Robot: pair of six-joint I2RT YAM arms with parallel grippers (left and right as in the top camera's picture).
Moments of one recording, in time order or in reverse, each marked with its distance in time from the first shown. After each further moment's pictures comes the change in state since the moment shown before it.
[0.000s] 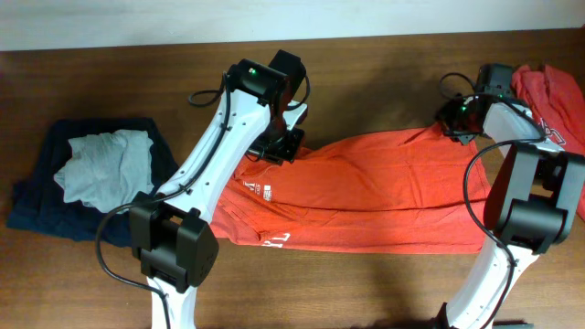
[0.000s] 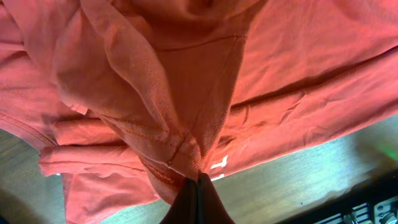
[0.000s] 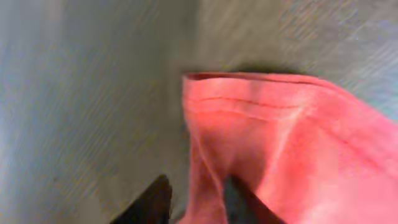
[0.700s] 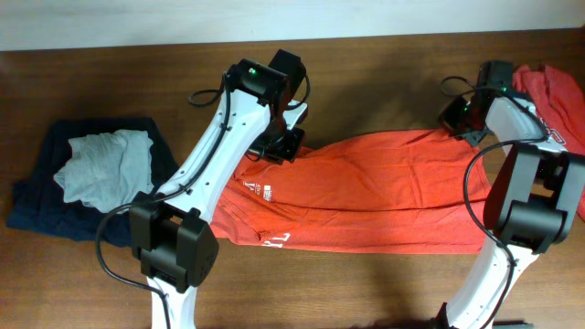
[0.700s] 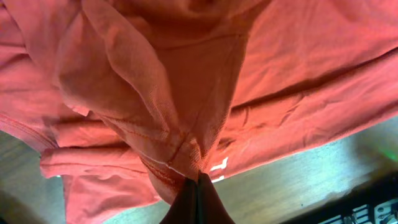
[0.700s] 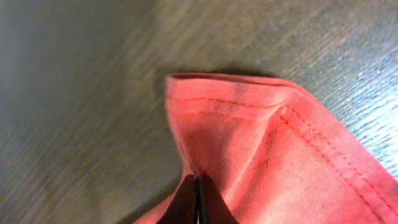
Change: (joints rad) left arm 0.000 0.000 0.000 0.007 -0.001 0.000; right arm 0.000 0.001 0.072 -0.151 0.095 -0.129
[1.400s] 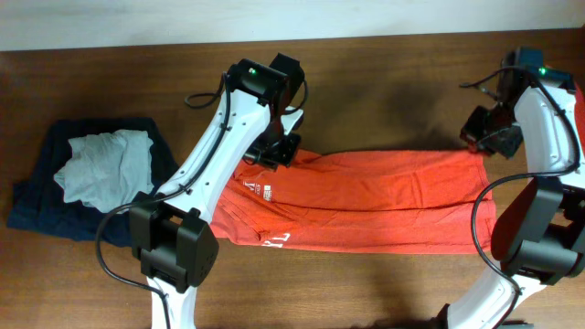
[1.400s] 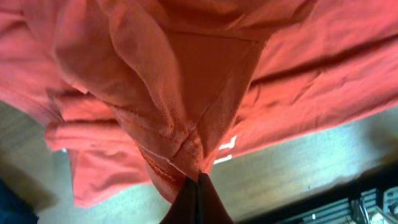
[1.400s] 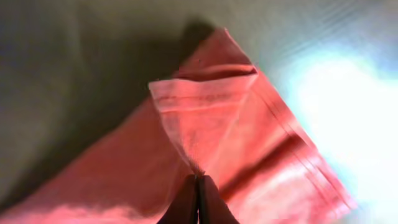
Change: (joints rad) left arm 0.000 0.000 0.000 -0.078 -0.026 0.000; right arm -0.013 -0.209 0.101 -0.593 0.162 -0.117
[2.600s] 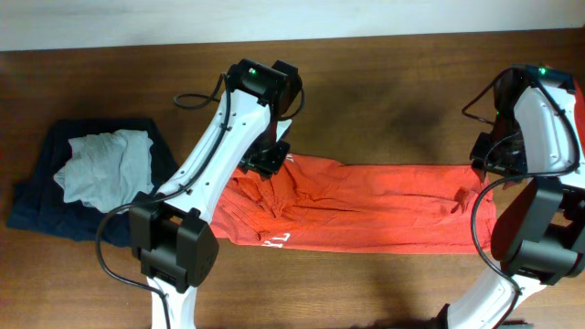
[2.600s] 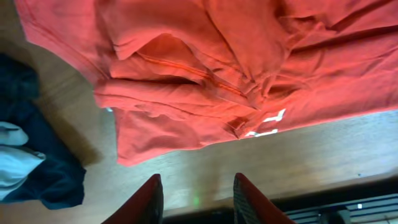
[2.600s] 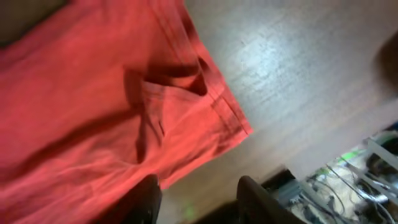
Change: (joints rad) left arm 0.002 0.000 0.003 -0.115 -0.160 0.000; right arm 0.001 0.000 0.000 -0.257 0.201 -0.090
